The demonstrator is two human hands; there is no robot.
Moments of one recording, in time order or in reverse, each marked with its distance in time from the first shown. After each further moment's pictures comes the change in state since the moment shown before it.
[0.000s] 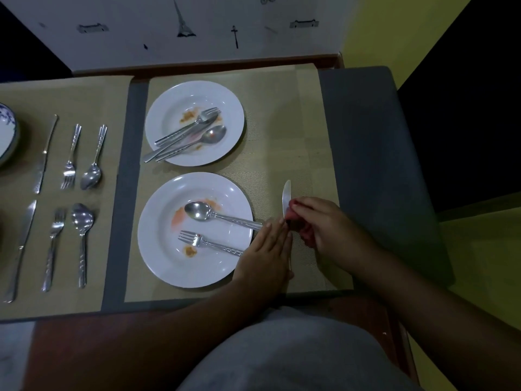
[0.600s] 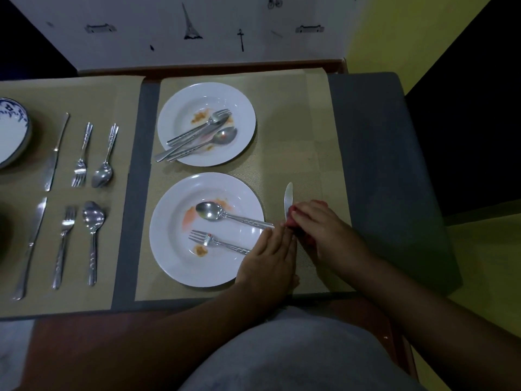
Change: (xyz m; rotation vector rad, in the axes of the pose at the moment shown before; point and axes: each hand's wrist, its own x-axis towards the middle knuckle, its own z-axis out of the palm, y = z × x) left_hand -0.016 -0.013 -0.012 -0.093 -0.060 -0.007; right_hand 0.004 -0.027 0.007 -0.195 -0.057 -0.088
